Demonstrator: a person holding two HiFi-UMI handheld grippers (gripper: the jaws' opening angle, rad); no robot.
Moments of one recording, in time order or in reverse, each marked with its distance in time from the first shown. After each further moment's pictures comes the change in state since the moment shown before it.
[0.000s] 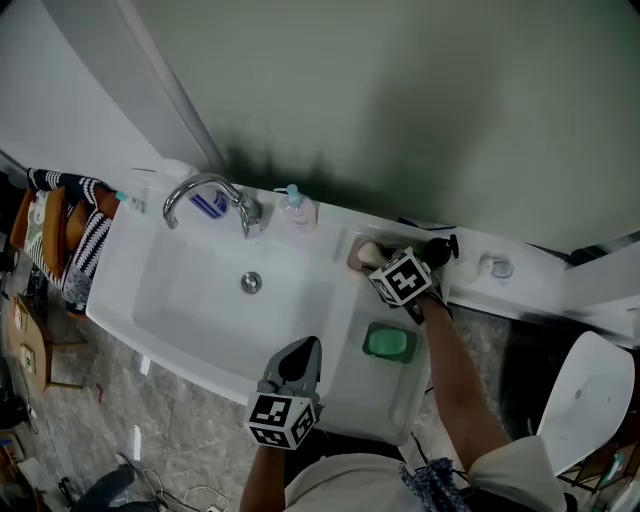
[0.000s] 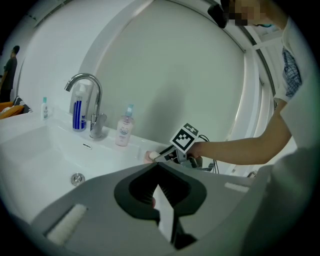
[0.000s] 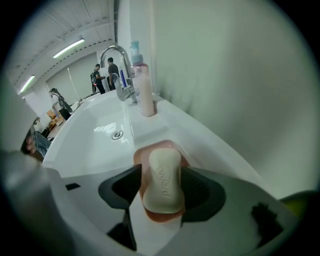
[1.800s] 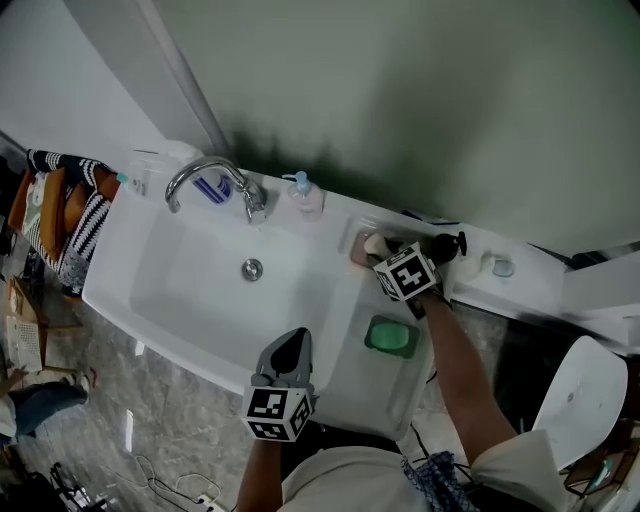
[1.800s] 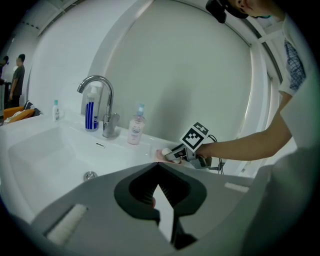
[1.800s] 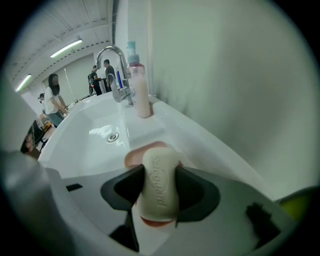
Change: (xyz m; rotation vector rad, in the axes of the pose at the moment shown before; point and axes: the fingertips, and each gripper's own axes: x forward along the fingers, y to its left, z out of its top) left arm -0.008 0.025 -0.007 -0.008 0.008 0.105; right arm 0.005 -0.005 0.002 0.014 -0.032 -0.048
